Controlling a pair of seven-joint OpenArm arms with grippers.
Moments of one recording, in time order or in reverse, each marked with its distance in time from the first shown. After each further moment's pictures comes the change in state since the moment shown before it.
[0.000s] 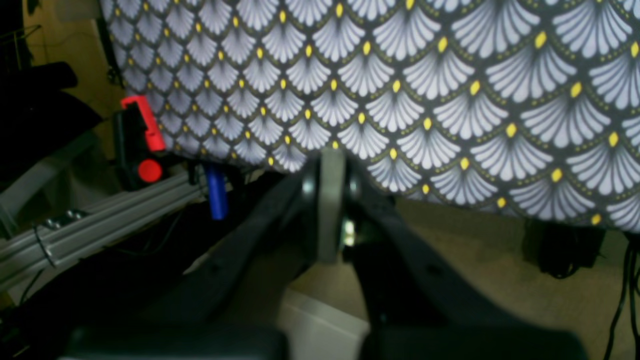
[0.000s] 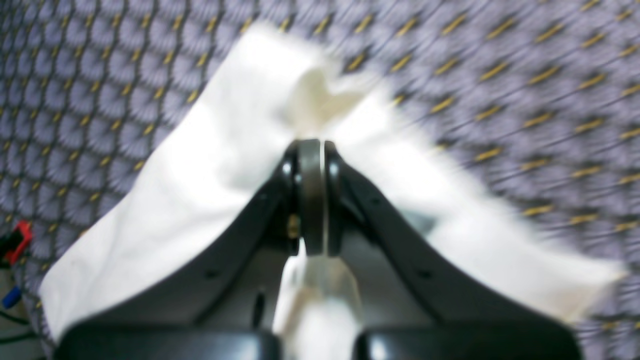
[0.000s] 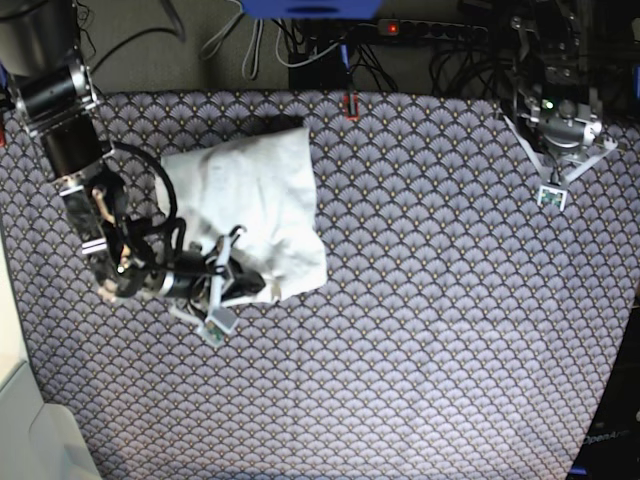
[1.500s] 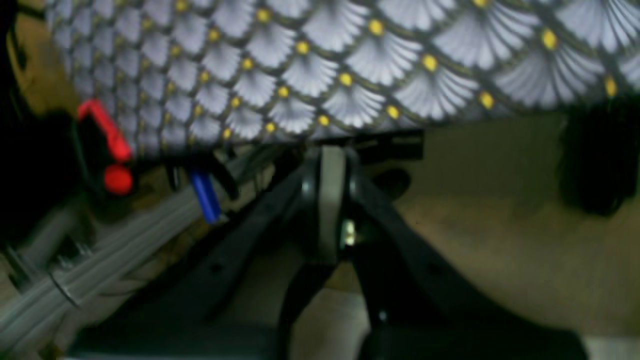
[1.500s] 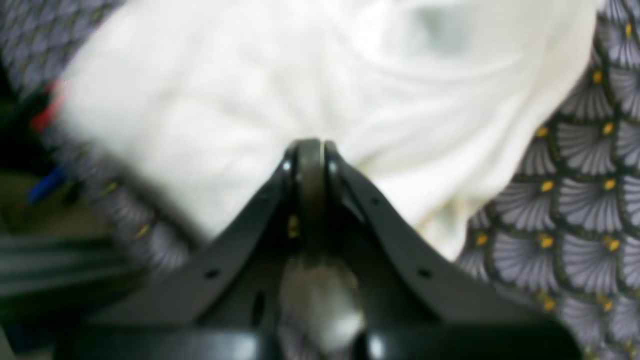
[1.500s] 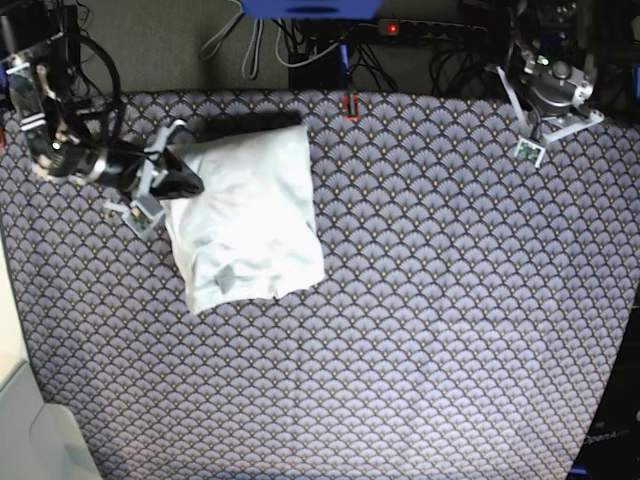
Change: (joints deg) left arm 10.1 -0.2 -1.1 0.6 -0.4 -11.6 -9.0; right arm -34.1 11.6 18.3 24.9 -0.4 -0.4 4.4
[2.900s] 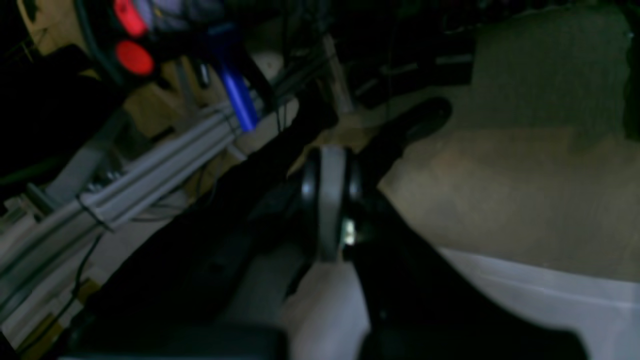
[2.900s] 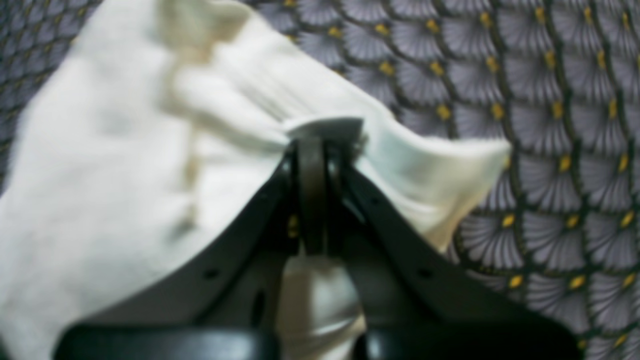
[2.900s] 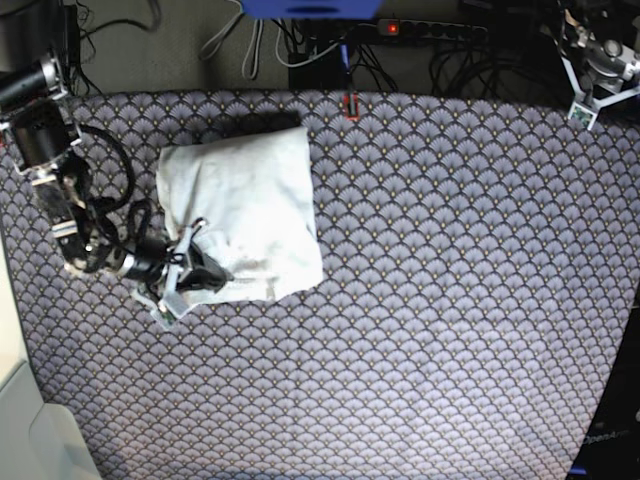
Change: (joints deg) left arm 4.7 0.9 -18.2 0.0 0.3 -13.0 -0.2; right arm 31.1 -3.5 -20.7 -27.4 0.4 0.0 9.7
